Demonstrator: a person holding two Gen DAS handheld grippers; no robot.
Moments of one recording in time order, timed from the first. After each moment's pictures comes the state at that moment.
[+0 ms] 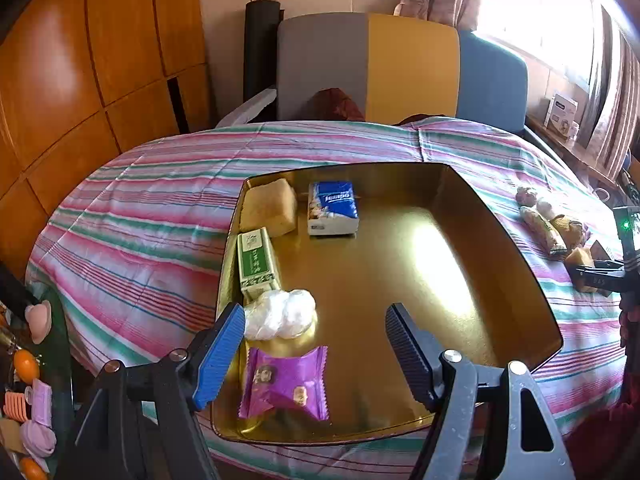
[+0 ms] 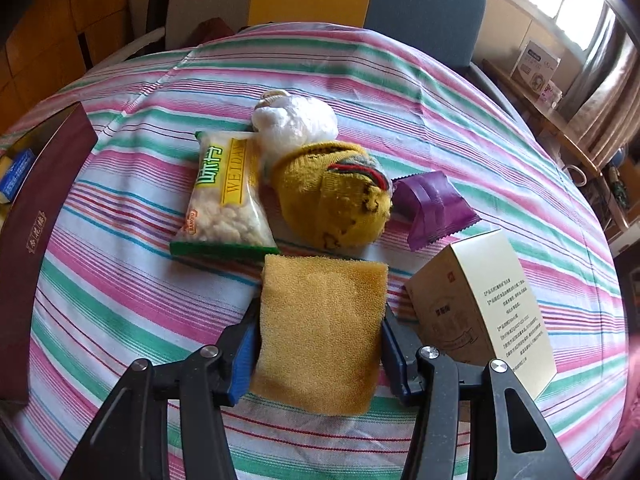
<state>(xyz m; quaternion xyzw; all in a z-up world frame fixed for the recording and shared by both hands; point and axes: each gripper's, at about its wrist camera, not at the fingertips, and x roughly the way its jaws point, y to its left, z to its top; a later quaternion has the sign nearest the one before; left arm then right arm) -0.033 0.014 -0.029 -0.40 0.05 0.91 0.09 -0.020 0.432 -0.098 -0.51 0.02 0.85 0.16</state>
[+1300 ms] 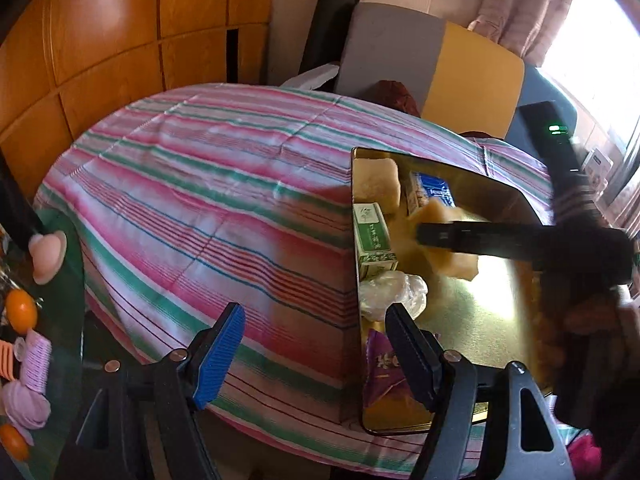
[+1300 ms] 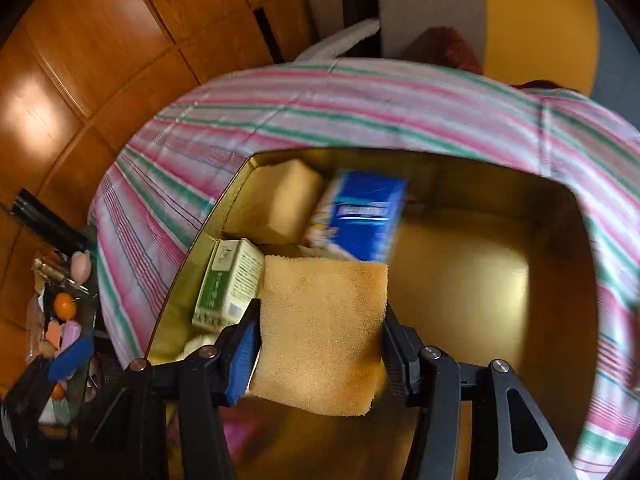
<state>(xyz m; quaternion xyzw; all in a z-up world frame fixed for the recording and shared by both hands) -0.053 -0.091 -0.050 -0.45 -0.05 0.89 0.04 -0.157 0.082 -0.071 -0.51 0.07 0.85 -0.13</state>
